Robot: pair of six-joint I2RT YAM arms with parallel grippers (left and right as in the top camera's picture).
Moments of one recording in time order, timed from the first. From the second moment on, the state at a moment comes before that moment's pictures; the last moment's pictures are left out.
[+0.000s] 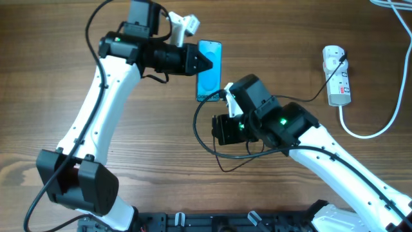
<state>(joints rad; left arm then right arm) -0.26 1.75 1.65 -0.93 0.80 -0.14 0.69 1.38 1.15 -0.82 -0.37 0.56</state>
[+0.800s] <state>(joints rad) -0.27 1.75 1.65 -0.99 0.88 -0.13 0.72 1.38 1.17 -0.75 -0.33 0.58</state>
